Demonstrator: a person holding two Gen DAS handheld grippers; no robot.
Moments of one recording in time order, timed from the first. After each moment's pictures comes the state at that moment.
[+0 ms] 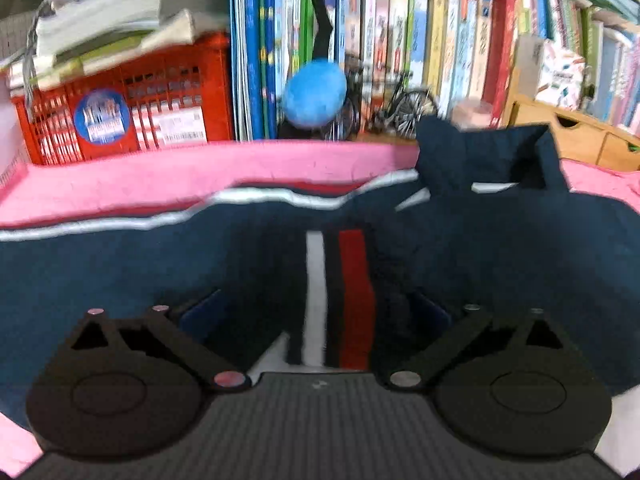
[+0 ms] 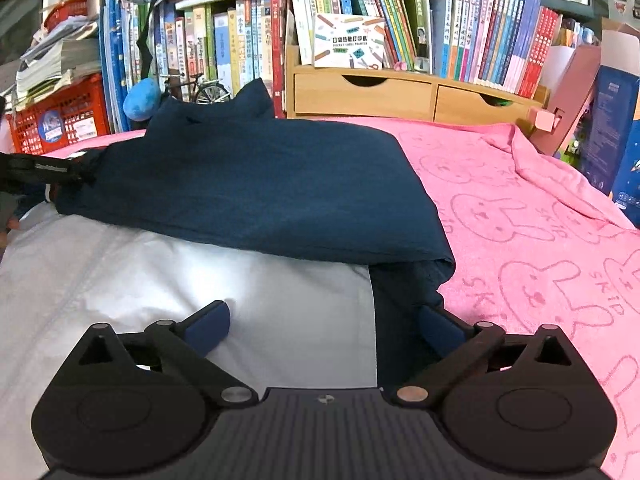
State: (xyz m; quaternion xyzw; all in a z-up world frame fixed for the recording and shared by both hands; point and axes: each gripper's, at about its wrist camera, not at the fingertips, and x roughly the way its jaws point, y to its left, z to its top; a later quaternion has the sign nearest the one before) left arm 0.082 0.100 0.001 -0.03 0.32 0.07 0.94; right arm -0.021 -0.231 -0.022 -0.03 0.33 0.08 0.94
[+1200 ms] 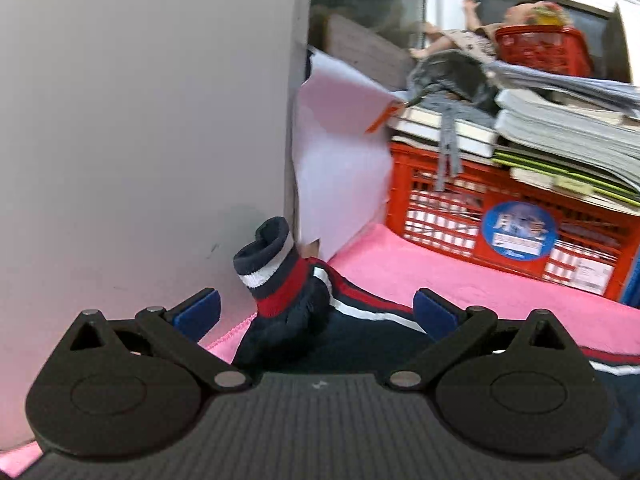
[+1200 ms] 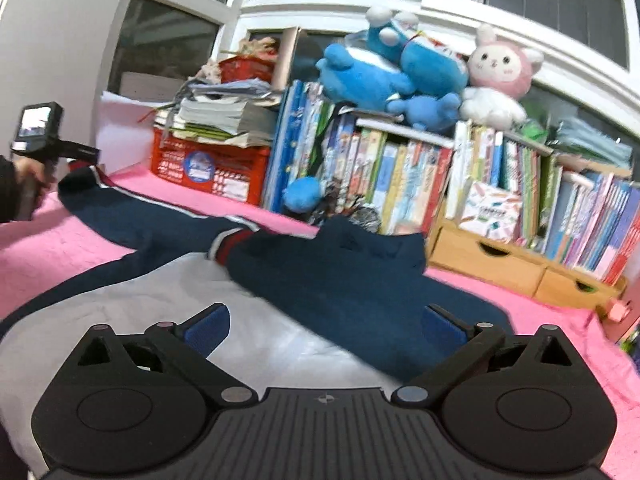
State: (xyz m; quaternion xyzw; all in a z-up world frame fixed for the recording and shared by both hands) left arm -0.021 0.369 0.023 -0.11 0.17 0.39 0.90; right arm -0.103 -0.139 0.043 -0.14 0.17 0.24 0.95
